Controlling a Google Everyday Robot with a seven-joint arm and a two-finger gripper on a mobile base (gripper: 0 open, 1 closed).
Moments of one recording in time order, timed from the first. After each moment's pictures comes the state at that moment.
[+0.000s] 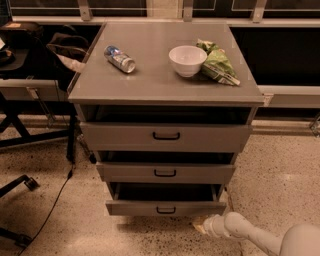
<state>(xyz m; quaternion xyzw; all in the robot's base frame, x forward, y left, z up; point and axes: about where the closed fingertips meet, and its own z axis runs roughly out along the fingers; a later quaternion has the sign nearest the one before) 0.544 -0.198 0.139 -0.38 0.86 0.17 0.29</state>
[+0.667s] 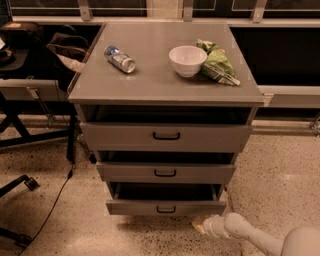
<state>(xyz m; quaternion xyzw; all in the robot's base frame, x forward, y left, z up) 0.544 -0.196 0.138 -0.38 0.86 0.17 0.30</state>
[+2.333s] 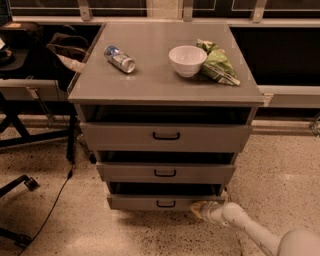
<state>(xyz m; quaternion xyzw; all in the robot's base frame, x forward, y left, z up) 0.616 -0.195 0.161 -0.36 0.84 0.15 0.37</state>
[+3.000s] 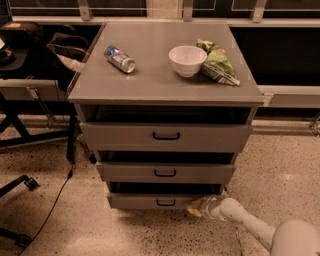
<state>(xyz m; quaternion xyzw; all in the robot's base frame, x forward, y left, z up) 0.632 -0.195 0.170 -0.37 0.85 0.14 0.36</state>
